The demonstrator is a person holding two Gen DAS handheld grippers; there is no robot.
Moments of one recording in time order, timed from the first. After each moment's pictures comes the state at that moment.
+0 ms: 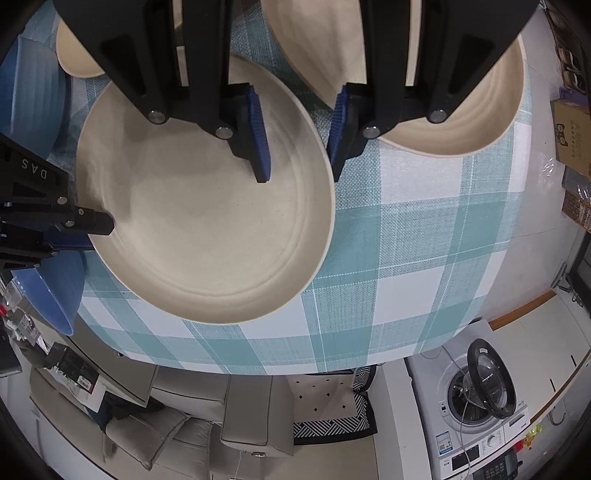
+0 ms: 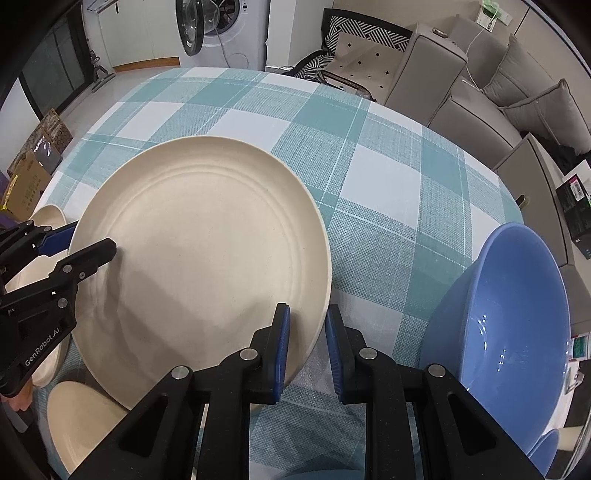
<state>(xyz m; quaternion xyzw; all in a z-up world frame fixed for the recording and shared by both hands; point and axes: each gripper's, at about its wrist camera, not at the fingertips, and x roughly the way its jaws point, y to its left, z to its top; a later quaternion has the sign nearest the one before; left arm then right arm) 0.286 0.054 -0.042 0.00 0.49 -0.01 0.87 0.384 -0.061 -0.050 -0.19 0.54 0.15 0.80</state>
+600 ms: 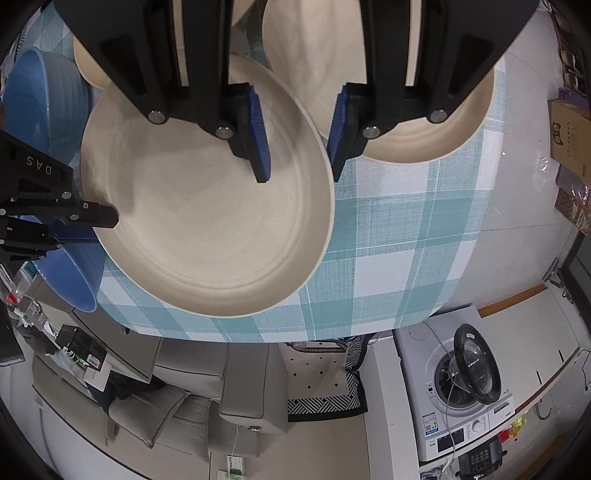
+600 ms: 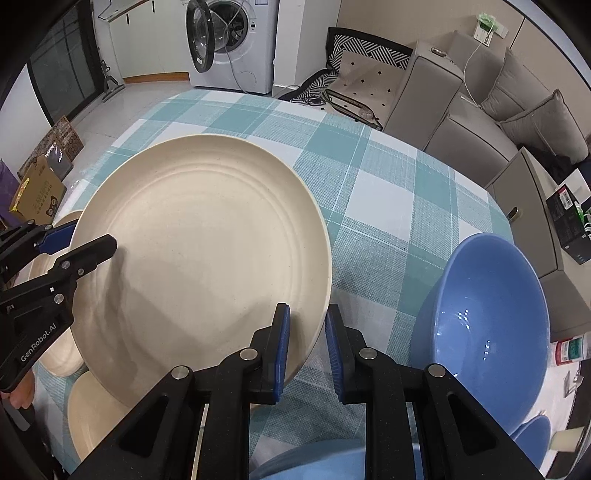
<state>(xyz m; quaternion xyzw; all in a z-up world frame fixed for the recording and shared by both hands) 0.258 0.059 -0.003 -0.01 0.45 0.00 0.89 0.357 -0.061 -0.010 -0.18 0.51 0.17 0.82</state>
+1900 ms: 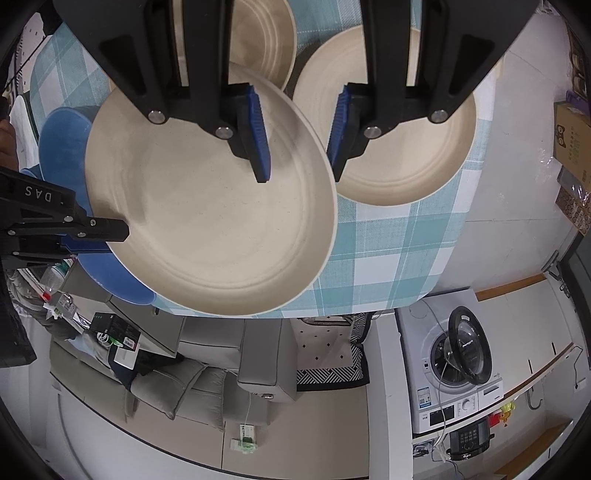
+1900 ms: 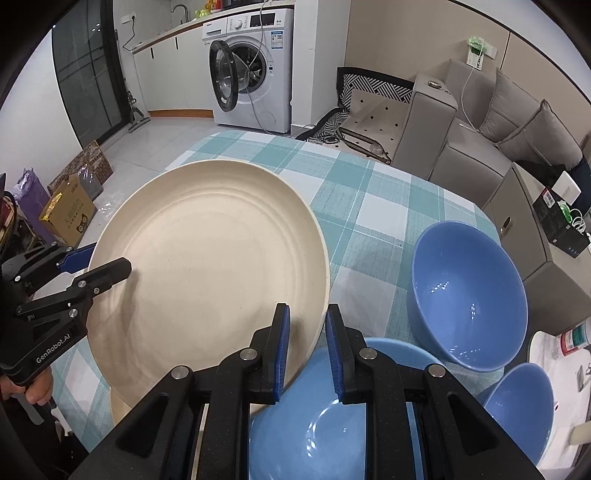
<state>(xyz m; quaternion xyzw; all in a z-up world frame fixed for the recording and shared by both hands) 0.162 0.050 0.033 -0.02 0.40 -0.02 0.92 0.272 -0.092 0.043 -0.14 0.45 0.21 0.85</state>
